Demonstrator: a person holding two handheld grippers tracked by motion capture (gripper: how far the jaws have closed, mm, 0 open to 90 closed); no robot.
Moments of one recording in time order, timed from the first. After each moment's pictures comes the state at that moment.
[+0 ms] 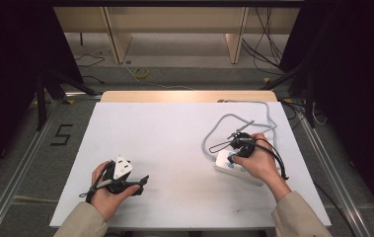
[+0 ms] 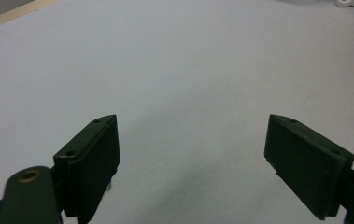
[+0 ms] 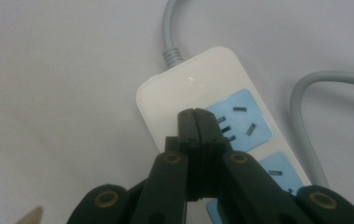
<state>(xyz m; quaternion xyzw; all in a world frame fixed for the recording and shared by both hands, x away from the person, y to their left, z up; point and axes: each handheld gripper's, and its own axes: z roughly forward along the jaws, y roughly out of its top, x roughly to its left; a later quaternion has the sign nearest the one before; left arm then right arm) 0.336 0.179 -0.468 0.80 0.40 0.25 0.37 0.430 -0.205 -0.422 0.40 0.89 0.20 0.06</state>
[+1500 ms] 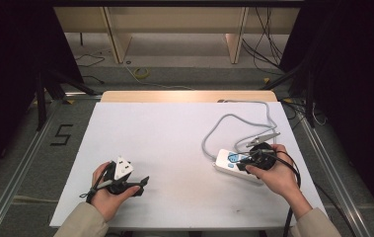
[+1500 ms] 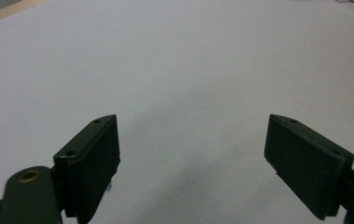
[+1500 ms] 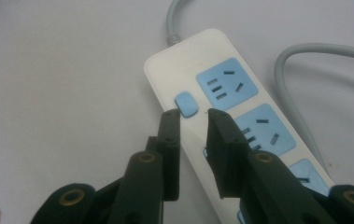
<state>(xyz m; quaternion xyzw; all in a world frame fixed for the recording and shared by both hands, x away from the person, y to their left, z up) 0.335 0.178 -0.470 0.80 0.40 0.25 0.37 0.391 -0.249 -0.421 0.40 0.87 0.29 0.09</state>
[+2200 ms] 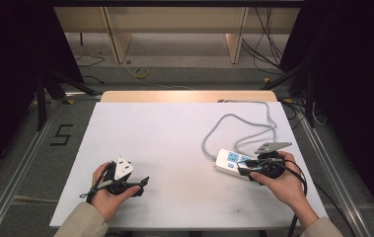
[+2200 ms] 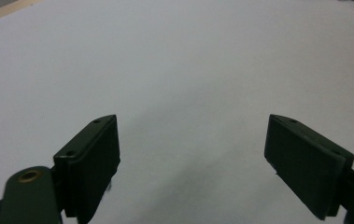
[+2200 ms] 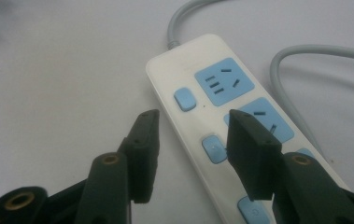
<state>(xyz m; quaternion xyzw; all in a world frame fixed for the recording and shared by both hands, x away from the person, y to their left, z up) 0.335 0.178 -0.470 0.80 0.40 0.25 0.37 0.375 -0.267 -0.435 0.39 0.85 0.35 0.11</state>
